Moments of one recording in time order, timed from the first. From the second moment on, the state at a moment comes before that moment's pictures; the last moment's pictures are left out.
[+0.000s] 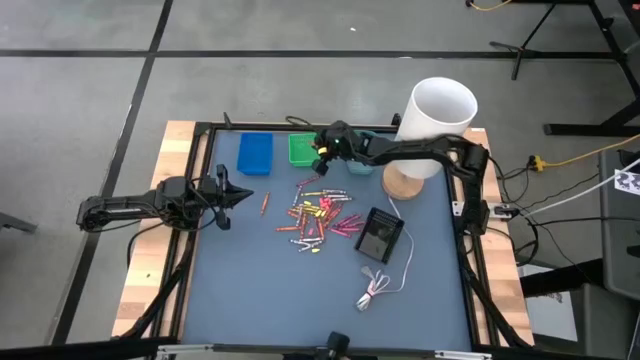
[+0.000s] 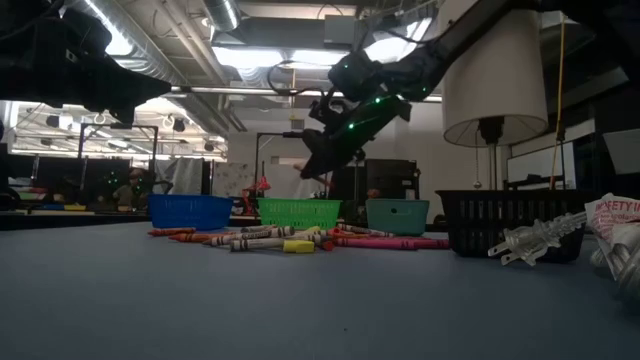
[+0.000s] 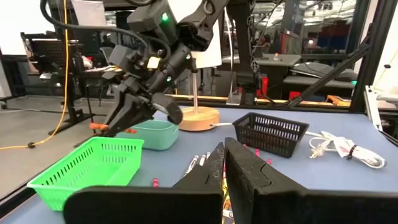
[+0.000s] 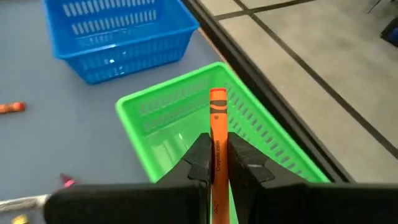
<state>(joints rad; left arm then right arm) 0.11 0.00 0.01 0.04 -0.09 -0.02 -0.39 1.99 1.32 0.11 0.12 -0.06</state>
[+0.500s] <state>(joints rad) 0.11 0.00 0.01 0.04 -0.09 -0.02 -0.40 2.00 1.32 0.14 0.12 -0.06</state>
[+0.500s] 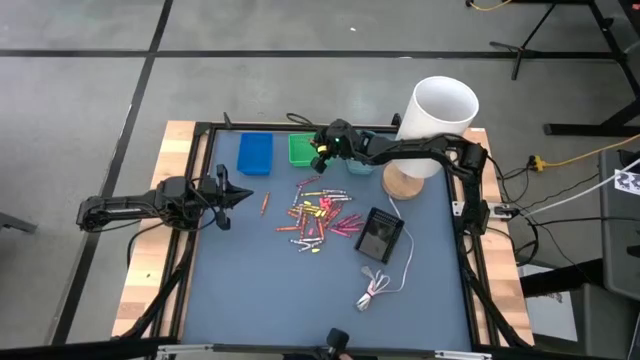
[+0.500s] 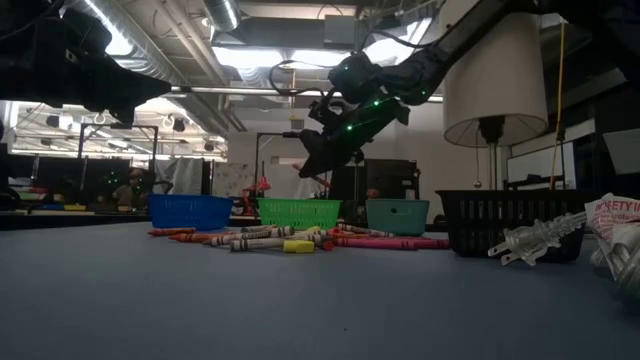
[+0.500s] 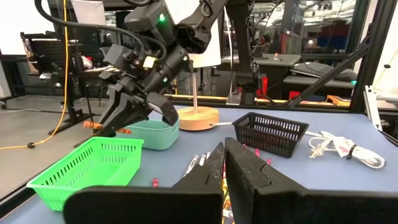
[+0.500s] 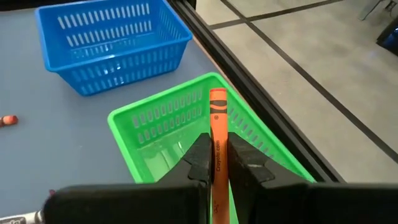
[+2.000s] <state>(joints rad) 0.11 0.12 0.01 0.02 -0.08 -0.19 0.02 2.00 1.77 -0.54 -0.05 -0.14</state>
